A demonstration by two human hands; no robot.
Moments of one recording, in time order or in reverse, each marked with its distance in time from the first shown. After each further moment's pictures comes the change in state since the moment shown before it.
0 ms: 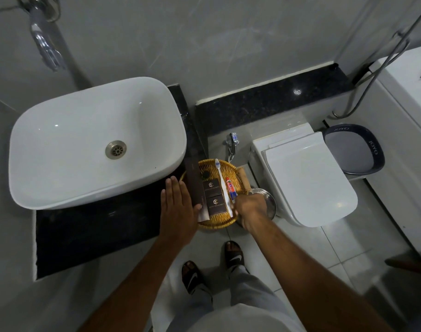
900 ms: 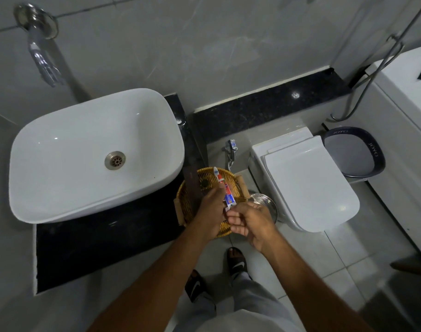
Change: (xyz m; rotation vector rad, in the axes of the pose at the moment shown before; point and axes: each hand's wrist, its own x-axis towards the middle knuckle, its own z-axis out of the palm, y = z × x) left_hand 0.041 0.082 -0.044 -1.746 -0.529 -0.574; right_hand -0.037 -0.008 -0.036 0.353 -0.451 -0.012
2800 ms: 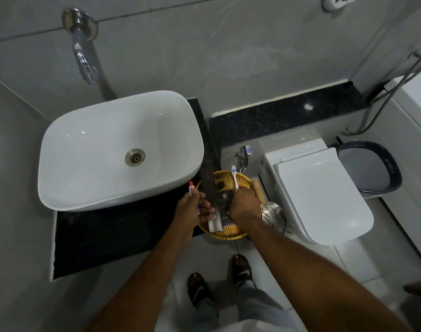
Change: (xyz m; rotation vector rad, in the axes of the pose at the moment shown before) left_hand -0.026 0.016 -0.081 0.023 0.222 0.152; right_hand 0.076 0.014 0.059 -1.372 0.402 -0.430
